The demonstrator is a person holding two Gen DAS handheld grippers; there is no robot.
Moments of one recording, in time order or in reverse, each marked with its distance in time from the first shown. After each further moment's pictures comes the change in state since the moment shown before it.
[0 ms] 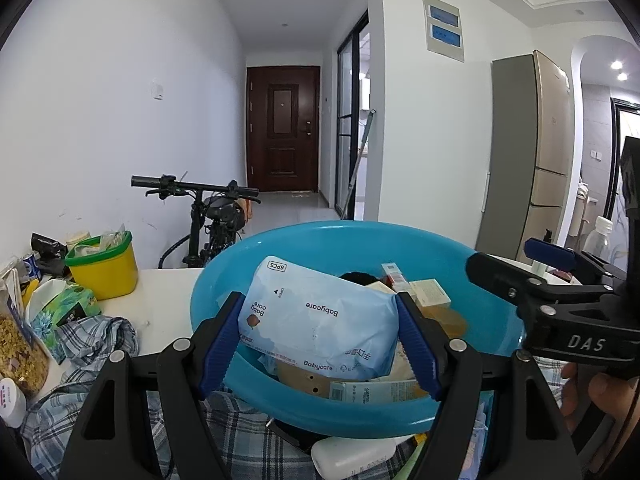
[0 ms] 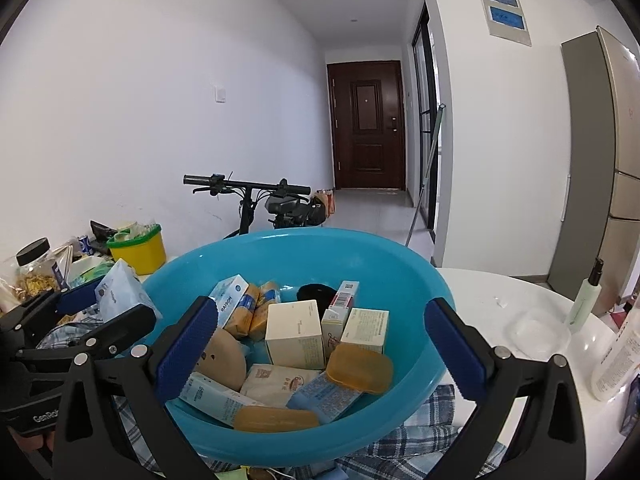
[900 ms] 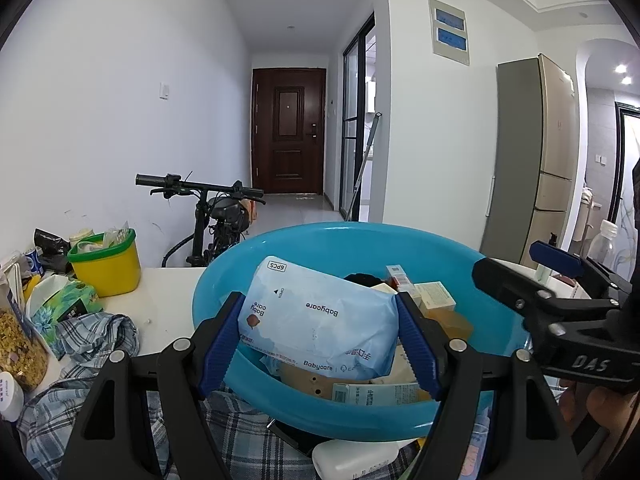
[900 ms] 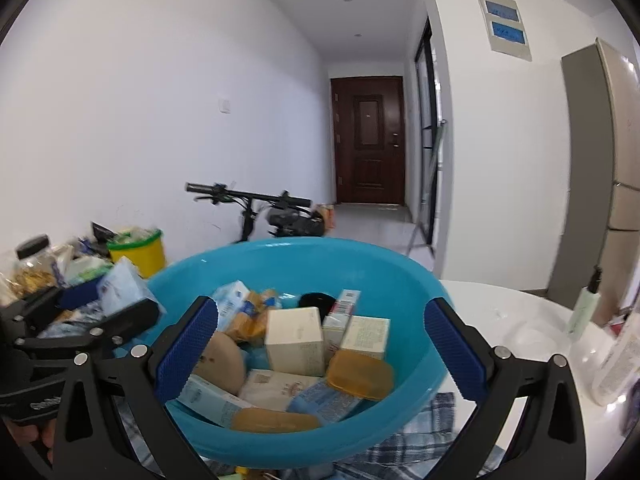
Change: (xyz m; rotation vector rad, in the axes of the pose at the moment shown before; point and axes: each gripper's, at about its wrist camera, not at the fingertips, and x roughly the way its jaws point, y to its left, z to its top) left arm 0.003 0.001 -0.004 -0.013 -0.006 0.013; right arm -0.011 0.001 -0.005 -0.012 -0.067 0.017
